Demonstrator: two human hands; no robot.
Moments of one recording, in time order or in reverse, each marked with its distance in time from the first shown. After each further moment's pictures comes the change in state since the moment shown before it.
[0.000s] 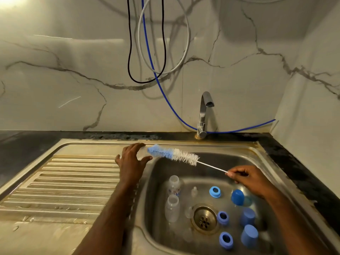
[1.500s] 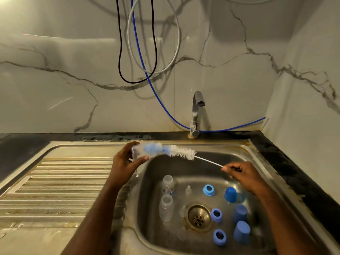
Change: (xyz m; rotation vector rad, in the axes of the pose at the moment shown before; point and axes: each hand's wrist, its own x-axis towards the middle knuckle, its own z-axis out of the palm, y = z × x) left_hand -0.007 0.001 -0.022 -0.539 -0.196 0.136; right_hand -0.006 -0.013 0.001 0.043 0.104 0.010
